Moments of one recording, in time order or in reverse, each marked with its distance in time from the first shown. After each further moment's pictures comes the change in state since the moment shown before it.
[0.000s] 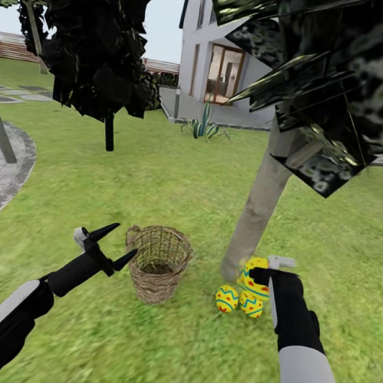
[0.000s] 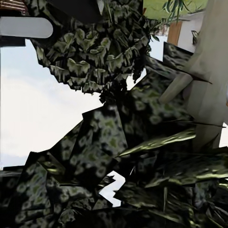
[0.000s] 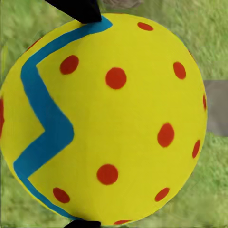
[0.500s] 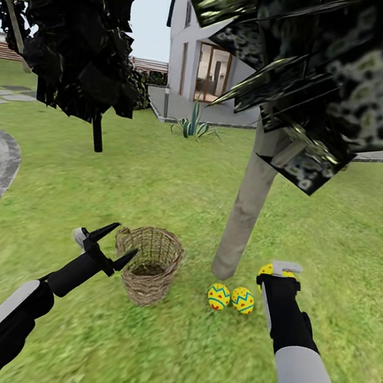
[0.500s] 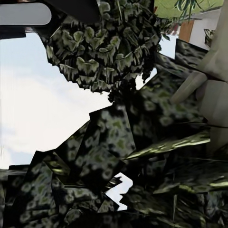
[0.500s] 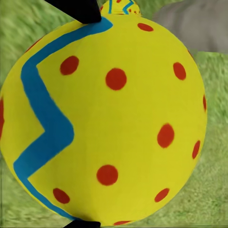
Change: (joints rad) left arm 0.000 0.000 -0.002 0.002 0.001 0.001 -0.008; right arm -0.002 0.002 0.032 0.093 0.029 -0.066 -0.253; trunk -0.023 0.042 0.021
